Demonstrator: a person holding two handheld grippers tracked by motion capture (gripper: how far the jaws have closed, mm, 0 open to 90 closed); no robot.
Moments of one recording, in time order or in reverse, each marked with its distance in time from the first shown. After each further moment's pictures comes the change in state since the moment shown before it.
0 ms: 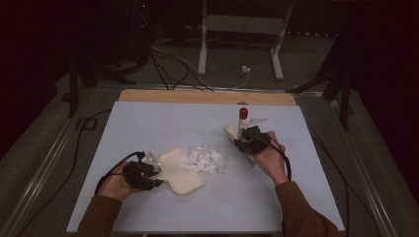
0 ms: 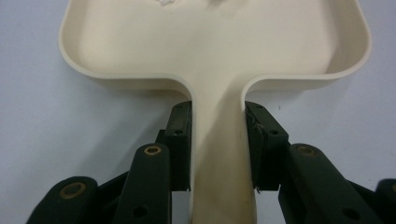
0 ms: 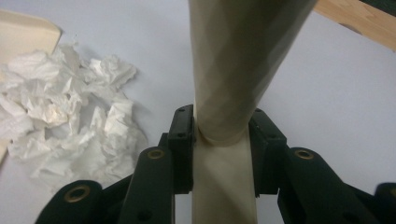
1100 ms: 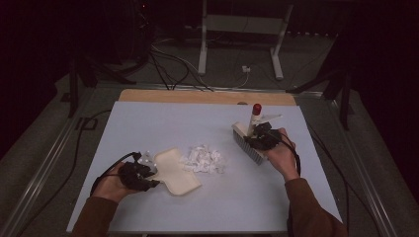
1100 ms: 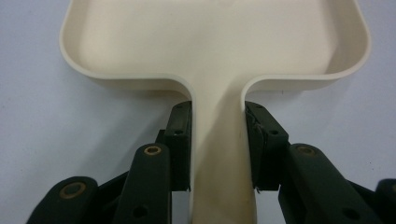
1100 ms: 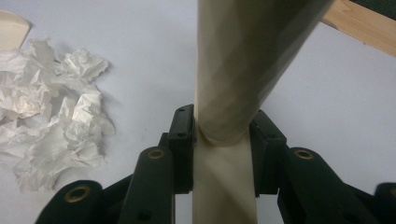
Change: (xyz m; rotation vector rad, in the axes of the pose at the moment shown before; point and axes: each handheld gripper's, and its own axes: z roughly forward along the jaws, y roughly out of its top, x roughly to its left) left arm 0.001 -0.007 -0.007 0.009 0.010 -0.002; right arm -0.035 -0.007 -0.009 -0.002 0.014 0.012
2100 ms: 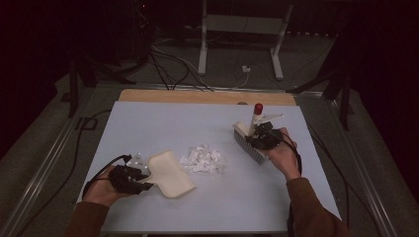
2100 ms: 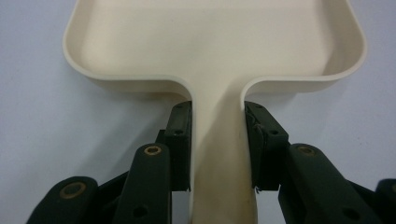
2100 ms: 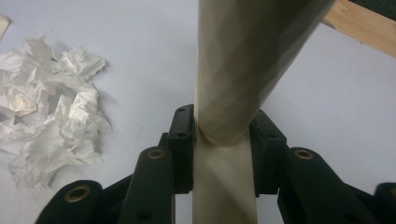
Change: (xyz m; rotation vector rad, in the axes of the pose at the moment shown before) left arm 0.002 -0.018 -0.012 -0.026 -0.012 -0.022; right arm -0.004 -0.001 -0.001 0.000 0.004 -0.002
